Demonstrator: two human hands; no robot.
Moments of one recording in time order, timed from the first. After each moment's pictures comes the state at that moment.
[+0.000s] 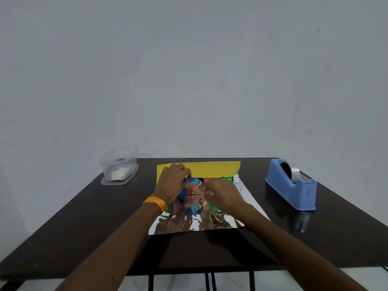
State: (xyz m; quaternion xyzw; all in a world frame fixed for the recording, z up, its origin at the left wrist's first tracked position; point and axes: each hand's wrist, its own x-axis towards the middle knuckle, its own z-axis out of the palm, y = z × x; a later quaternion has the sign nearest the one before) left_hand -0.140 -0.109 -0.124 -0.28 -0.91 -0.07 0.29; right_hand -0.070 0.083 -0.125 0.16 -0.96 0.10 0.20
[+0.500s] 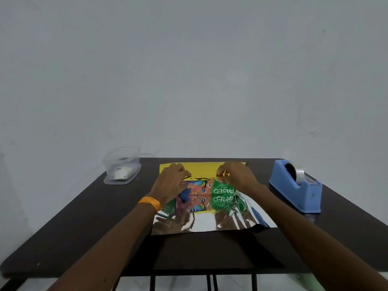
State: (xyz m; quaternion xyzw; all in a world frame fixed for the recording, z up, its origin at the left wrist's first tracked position) left_hand -0.140 -0.127 -0.124 -0.31 -0.90 -0.13 0.27; right_hand -0.103 0.131 -0.089 0.13 -0.96 0.14 0.19
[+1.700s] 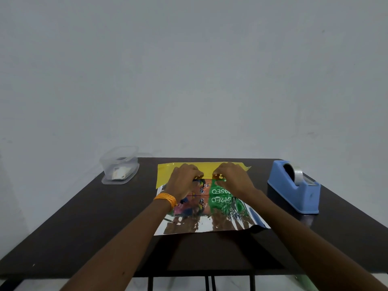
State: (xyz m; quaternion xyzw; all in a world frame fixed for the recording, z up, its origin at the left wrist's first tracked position) left_hand -0.139 -0.084 -0.118 -0.31 -0.91 -0.10 0.26; right_hand -0.105 0.126 -0.105 0.17 -0.95 0.05 0.25
